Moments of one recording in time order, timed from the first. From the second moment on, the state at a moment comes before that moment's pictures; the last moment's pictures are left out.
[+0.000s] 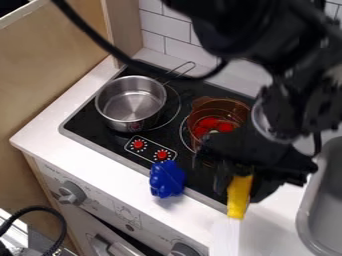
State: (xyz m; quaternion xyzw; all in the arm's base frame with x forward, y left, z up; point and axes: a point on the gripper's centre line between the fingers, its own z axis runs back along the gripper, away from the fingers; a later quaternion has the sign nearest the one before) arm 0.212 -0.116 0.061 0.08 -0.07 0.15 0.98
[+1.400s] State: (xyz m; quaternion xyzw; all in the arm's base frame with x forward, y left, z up) arm 0.230 -0.087 0.040 0.09 -0.11 0.11 0.98
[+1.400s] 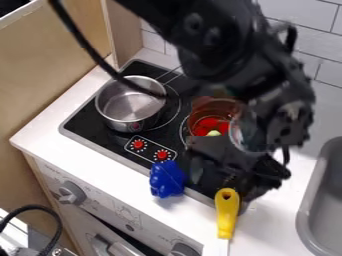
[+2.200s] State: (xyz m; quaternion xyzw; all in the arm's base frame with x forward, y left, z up) arm 0.235 -0.039 0.105 0.08 -0.05 0.07 0.99
